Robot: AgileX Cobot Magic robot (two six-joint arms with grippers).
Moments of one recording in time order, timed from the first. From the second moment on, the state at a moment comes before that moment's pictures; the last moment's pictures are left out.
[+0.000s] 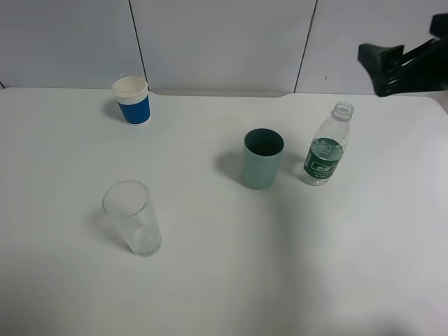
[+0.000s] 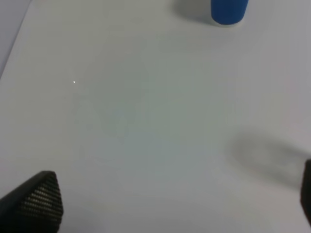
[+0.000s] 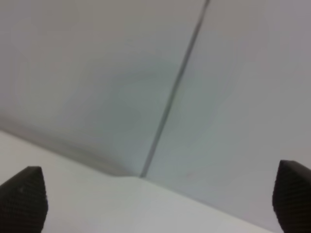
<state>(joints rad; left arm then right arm) 0.12 -0.01 -0.51 -0.07 1.06 0.12 0.16 1.02 -0.48 -0.14 -0.36 -0.19</state>
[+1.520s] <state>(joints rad) 0.12 -0.01 -0.51 -0.07 1.06 0.12 0.02 0.00 -0.59 0.01 0.75 -0.16</state>
